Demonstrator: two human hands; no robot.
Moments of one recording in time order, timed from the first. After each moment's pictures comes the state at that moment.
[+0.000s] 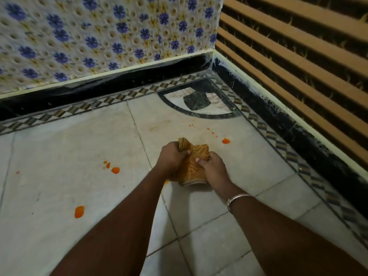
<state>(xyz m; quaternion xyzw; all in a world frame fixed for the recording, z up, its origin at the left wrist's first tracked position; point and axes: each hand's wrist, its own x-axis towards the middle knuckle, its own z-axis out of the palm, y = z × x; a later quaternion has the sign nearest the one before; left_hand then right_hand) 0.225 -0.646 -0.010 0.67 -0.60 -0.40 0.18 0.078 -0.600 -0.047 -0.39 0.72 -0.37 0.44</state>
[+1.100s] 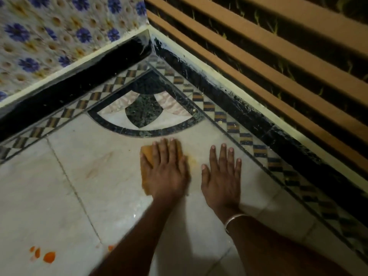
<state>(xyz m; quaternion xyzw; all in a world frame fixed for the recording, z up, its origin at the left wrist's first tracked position) 0.084 -0.732 -0.089 0.61 -0.79 -0.08 -0.02 -0.052 -0.658 -0.115 -0.53 0.84 -0.06 0.03</state>
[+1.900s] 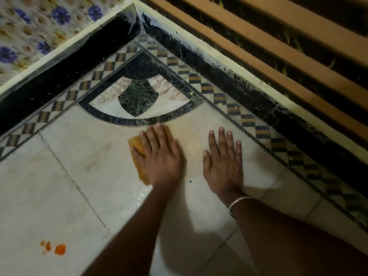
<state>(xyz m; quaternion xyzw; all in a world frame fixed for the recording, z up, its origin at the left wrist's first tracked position) 0.088 -0.743 -0.090 0.68 -0.73 -0.08 0.03 -0.052 -0.660 -0.112 -0.54 0.84 -0.08 0.03</state>
